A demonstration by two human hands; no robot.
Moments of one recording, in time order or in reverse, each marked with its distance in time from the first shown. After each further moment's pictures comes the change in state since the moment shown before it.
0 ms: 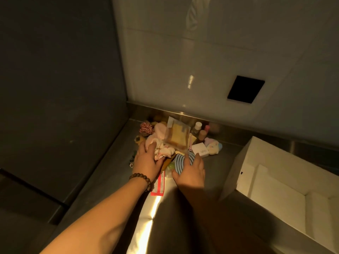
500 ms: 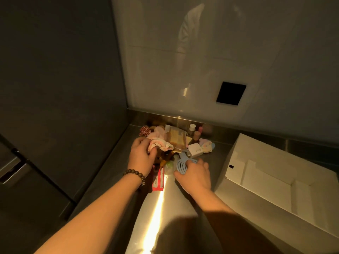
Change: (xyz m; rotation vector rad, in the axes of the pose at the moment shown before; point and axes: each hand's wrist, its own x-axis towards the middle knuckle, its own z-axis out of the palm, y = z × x) left_hand -0.021 0.024 -0.055 -0.232 0.188 0.092; right_hand -0.057 0.000 -0.055 0.038 0.064 -0.021
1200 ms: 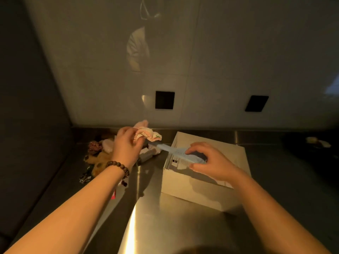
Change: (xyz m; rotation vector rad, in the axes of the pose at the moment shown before) left_hand -0.015 0.156 0.027 -0.119 -0.038 0.280; right_hand -0.074 0.157 -0.180 0.380 -0.038 -0.244
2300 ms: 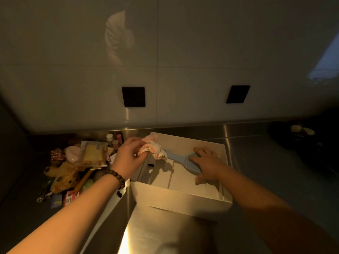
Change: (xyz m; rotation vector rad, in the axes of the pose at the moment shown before) left_hand 0.003 0.025 0.106 -0.063 -0.336 0.128; right_hand 0.044 0.180 -0.020 -0.725 -0.209 0.171
